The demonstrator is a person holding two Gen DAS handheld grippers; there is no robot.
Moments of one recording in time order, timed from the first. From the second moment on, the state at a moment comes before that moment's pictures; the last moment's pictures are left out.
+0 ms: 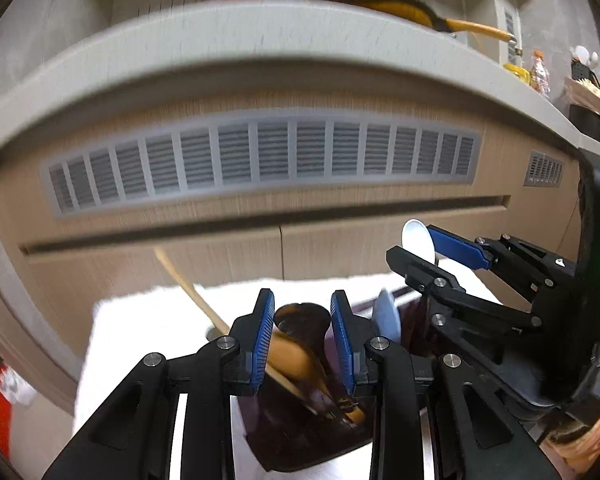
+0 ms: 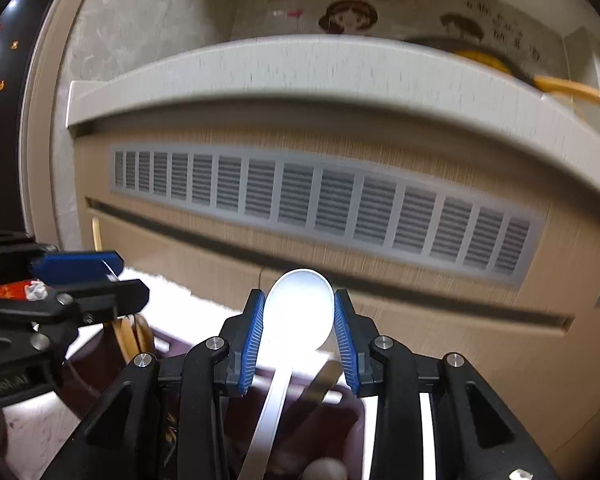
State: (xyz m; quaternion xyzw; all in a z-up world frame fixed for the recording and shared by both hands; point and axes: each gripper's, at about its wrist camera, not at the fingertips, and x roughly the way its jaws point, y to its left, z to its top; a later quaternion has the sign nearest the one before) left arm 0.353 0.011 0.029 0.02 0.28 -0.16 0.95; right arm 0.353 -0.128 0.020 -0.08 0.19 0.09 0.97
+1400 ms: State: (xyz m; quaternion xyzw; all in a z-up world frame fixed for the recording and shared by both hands) left arm 0.094 0.011 0.008 -0.01 0.25 0.00 0.97; right arm 0.106 -0.191 0.010 -0.01 0.28 0.04 0.96
